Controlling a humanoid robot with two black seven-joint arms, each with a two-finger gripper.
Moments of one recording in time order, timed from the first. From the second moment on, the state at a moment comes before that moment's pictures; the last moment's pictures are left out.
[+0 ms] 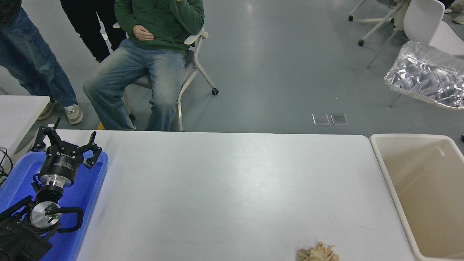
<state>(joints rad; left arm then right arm) -0.46 0.46 -0.83 -0.52 -0.19 -0.62 -0.53 1.15 -0.90 -0.04 0.60 -0.81 0.17 0.09</state>
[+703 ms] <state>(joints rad) -0.46 0.46 -0.83 -0.52 -0.19 -0.62 -0.53 0.88 -0.64 -0.04 0.26 -0.66 -0.07 0.09</state>
